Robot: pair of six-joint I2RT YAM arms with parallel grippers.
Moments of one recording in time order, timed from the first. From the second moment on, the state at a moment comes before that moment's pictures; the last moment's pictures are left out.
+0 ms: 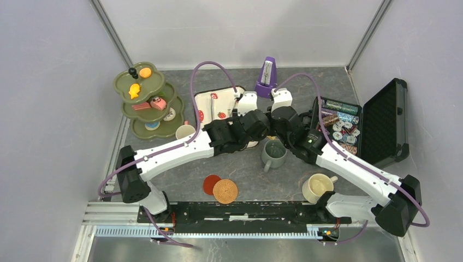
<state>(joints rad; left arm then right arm) -1.12 1.57 1.49 -0.68 -0.63 -0.75 0.80 1.16 0.99 -0.34 0.47 0.33</state>
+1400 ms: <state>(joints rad) -0.60 1.04 1.35 -1.28 -0.64 -0.82 0.84 0.83 0.93 -0.14 0.41 0.02</state>
